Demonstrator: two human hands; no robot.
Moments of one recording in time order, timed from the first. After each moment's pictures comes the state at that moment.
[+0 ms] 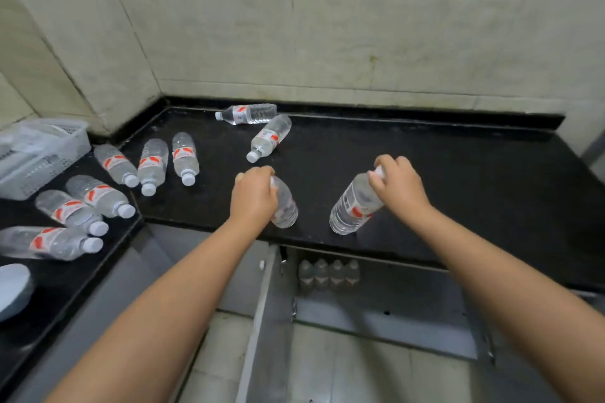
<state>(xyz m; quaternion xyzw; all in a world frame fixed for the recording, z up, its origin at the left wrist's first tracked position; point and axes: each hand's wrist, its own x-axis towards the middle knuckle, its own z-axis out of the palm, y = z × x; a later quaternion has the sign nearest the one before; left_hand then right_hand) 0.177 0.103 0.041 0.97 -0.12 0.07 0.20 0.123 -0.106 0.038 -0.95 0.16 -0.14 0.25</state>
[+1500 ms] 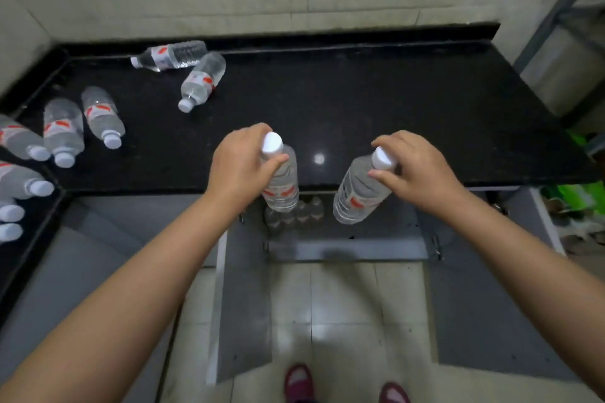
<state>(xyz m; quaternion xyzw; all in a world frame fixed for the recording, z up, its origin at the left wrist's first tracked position) 0.112 0.058 0.034 0.92 -0.29 0.07 0.26 0.002 -0.151 0.015 -0.98 0.02 -0.13 0.16</state>
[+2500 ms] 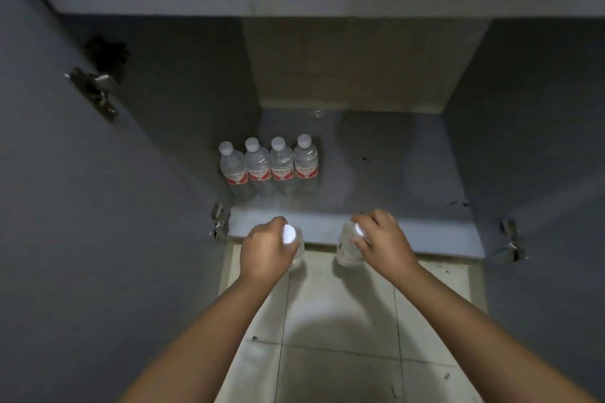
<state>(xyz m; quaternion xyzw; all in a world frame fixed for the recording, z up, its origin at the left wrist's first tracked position) 0.079 -0.025 -0.501 0.97 -0.11 -0.12 0.20 0.017 -0.197 -0.523 -0.98 0.11 0.00 0.18</state>
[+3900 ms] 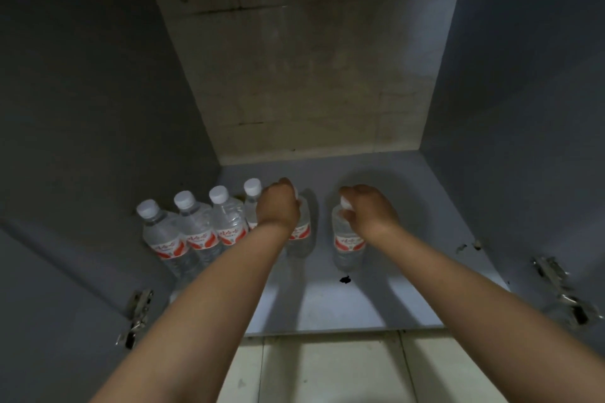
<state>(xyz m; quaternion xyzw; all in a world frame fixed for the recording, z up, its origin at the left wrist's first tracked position) 0.227 -0.192 -0.580 0.96 -0.22 -0.02 0.16 0.145 -0.314 -0.588 -0.97 0.16 -0.05 0.17</state>
